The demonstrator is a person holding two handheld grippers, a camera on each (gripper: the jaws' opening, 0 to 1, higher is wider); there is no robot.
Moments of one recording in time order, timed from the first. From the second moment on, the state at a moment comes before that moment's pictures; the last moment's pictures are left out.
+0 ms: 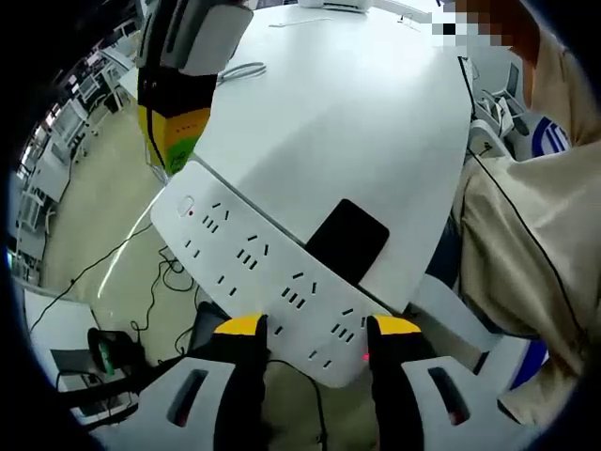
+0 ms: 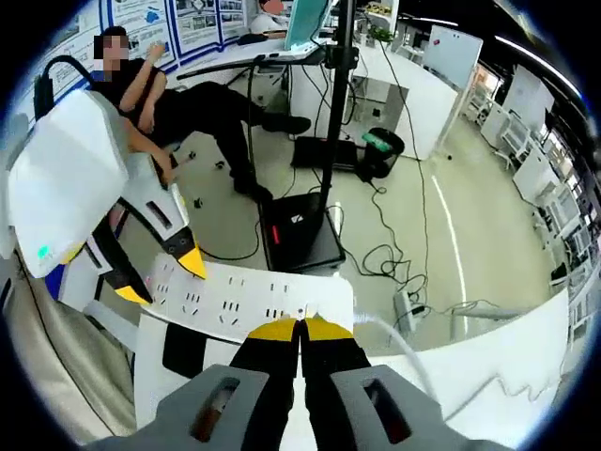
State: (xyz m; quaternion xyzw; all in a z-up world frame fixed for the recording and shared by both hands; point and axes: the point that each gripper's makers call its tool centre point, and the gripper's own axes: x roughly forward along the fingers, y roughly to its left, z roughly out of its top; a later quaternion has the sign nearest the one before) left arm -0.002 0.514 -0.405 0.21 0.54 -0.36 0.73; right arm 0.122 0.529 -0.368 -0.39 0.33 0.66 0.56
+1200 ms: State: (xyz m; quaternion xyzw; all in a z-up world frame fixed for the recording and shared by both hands) left arm -0.001 0.512 -0.405 0.21 0.54 -0.36 0.73; right arm 0.126 0.535 -0.407 -0.40 0.35 0.65 0.54
